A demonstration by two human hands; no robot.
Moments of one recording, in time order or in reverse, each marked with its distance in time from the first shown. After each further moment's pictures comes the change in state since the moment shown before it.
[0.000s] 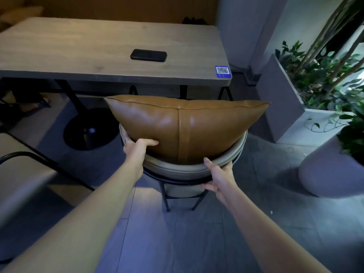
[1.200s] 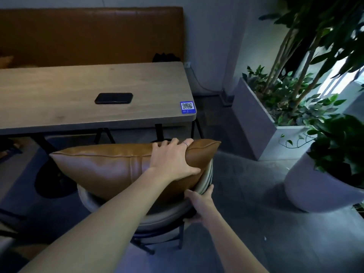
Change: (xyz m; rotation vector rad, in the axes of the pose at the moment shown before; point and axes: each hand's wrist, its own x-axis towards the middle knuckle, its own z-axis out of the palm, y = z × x) left_hand -0.026 0.067 0.201 1.659 -0.369 0.879; right_hand 0.026 -0.068 -0.023 -0.188 0.015 0.092
